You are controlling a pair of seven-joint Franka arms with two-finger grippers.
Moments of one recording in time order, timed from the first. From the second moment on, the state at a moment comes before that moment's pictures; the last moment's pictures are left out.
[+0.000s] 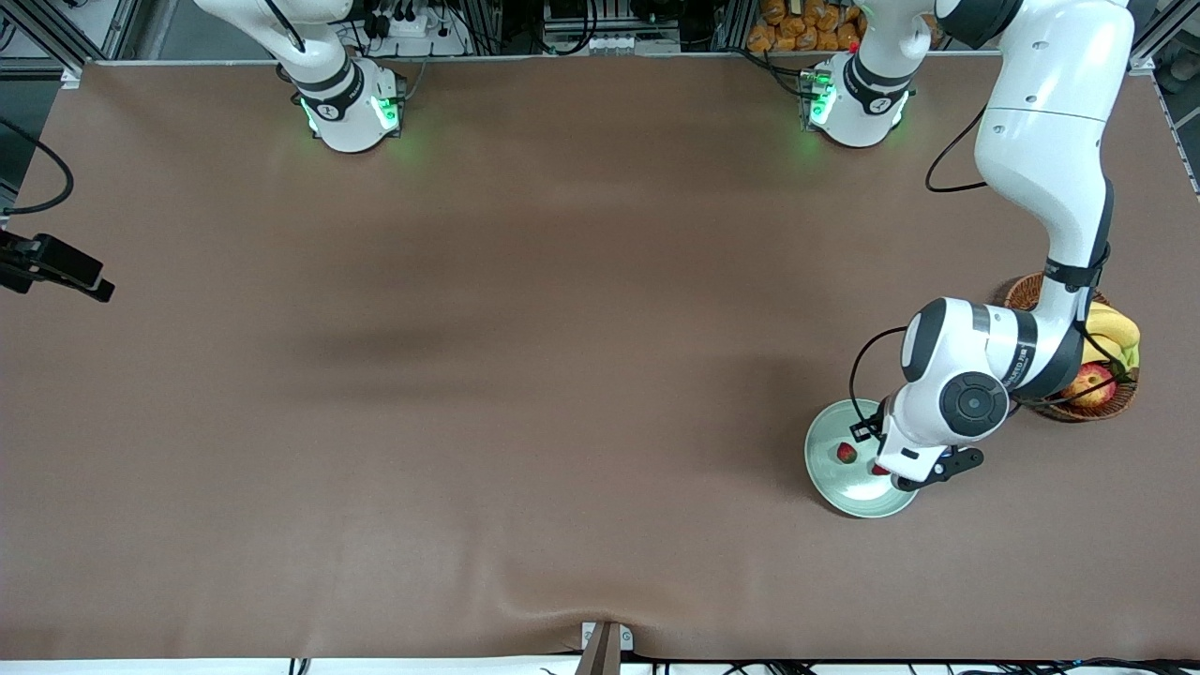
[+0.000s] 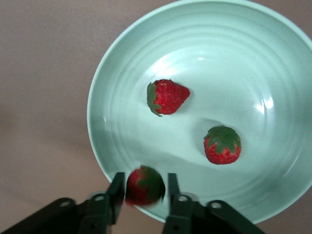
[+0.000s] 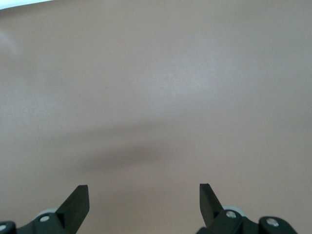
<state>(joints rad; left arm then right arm) -0.05 0.71 -0.13 -1.56 0.22 2.10 -0.63 -0.09 0.09 0.00 -1.46 0.01 1.58 0.05</state>
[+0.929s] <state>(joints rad) -0.05 0.35 -0.20 -1.52 0.20 1.84 -0.52 -0.06 0.09 -0.01 -1.46 0.01 1.57 0.05</state>
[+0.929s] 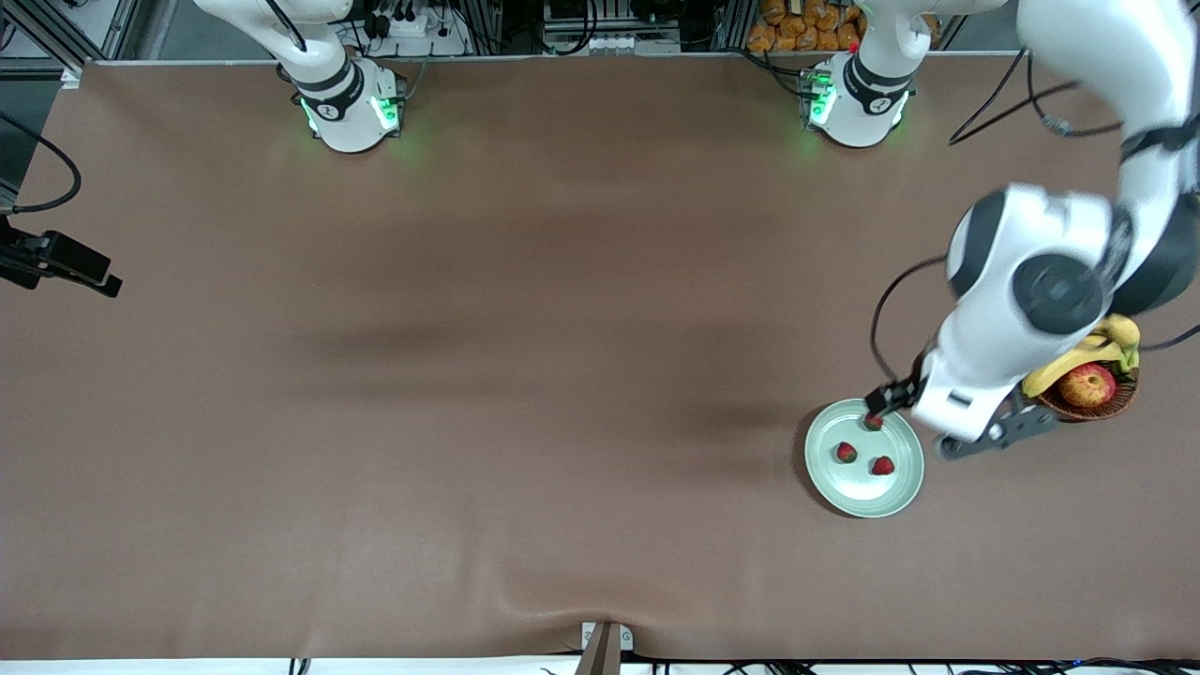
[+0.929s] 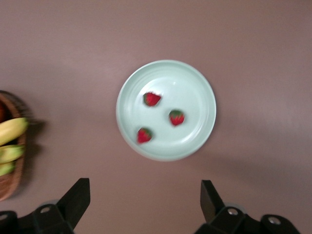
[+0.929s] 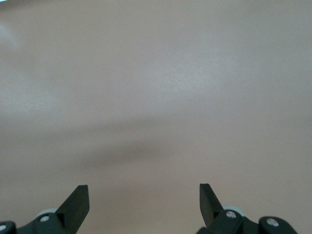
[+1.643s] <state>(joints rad) -0.03 0.04 -0.15 -1.53 0.06 1.51 -0.12 -0.06 0.09 -0.02 -1.46 0.01 1.56 0.05</state>
